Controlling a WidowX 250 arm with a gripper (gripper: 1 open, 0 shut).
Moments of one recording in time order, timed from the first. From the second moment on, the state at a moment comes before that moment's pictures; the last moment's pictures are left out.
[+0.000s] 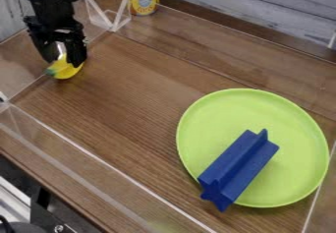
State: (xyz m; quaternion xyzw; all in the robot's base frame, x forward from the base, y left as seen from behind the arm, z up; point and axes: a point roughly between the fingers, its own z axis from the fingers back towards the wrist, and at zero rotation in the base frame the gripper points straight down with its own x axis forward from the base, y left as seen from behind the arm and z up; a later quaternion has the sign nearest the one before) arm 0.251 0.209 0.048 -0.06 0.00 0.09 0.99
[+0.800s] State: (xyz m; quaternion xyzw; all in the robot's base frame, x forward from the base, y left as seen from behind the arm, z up) arm 0.254 0.208 0.051 -0.08 0.02 0.12 0.99
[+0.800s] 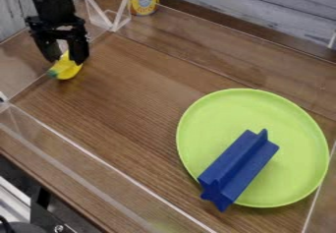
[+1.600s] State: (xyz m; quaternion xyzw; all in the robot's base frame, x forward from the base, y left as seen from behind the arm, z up) arm 0.260 0.208 0.029 -0.09 0.02 0.13 0.99
